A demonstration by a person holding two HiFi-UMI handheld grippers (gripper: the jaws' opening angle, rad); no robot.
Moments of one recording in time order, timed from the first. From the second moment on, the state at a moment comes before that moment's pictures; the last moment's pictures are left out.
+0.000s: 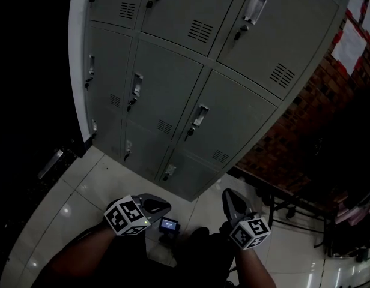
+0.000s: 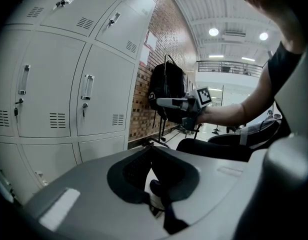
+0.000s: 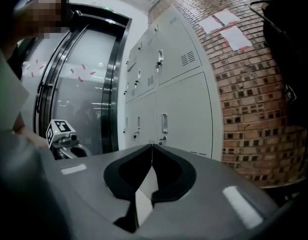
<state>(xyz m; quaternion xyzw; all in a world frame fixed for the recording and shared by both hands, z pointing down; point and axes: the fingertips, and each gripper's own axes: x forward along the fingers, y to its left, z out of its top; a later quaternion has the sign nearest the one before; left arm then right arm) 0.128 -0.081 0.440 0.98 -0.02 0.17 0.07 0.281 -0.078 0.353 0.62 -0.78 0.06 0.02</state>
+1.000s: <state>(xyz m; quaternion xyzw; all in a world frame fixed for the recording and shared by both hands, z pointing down) 0.129 -0.081 0.436 0.98 -0.02 0.17 0.07 0.252 -0.040 0.413 0.54 -0.84 0.10 0.05</state>
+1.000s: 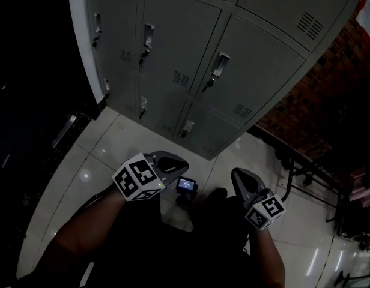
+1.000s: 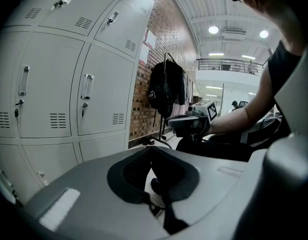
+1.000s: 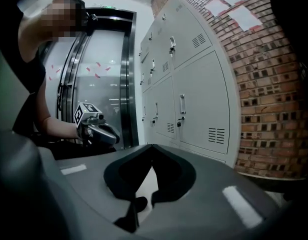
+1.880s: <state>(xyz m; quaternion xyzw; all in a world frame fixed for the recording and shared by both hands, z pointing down) 0.127 -0.078 0.440 0.98 -0.02 0.18 0.07 0.246 -0.037 0.409 0.53 -0.84 0.10 0.02</state>
